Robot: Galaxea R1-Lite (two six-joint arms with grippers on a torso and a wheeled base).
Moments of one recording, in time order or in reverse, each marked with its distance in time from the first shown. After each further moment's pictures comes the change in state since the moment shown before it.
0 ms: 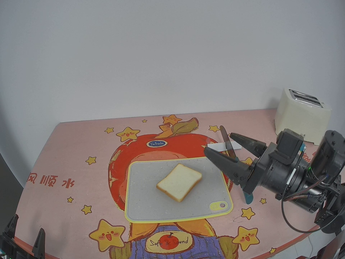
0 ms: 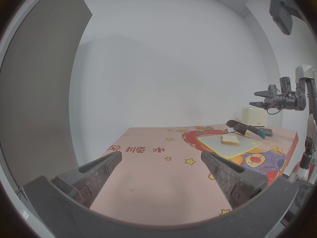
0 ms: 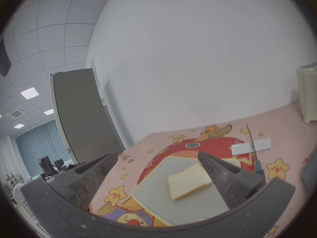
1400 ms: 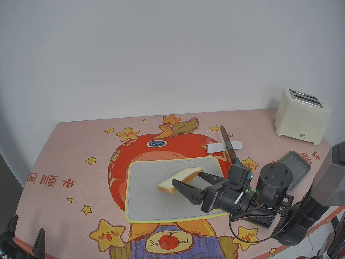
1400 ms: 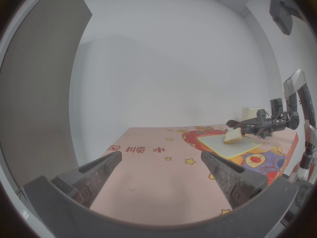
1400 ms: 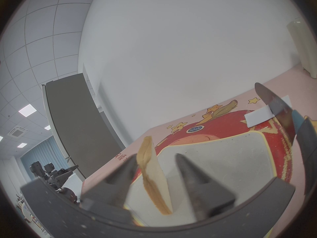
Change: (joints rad) left arm 0.000 0.000 0.000 0.000 0.000 0.000; right arm 0.037 0.402 -0.009 -0.214 -0.008 0.232
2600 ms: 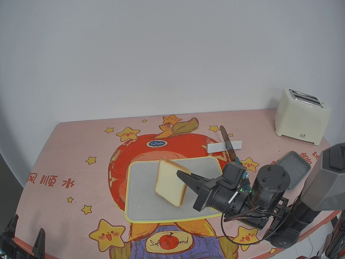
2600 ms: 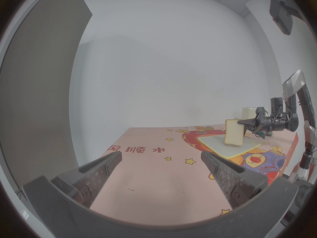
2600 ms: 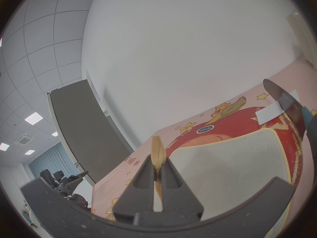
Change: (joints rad) left arm 0.000 0.000 0.000 0.000 0.000 0.000; right arm 0.028 0.051 -0.036 -0.114 0.001 0.035
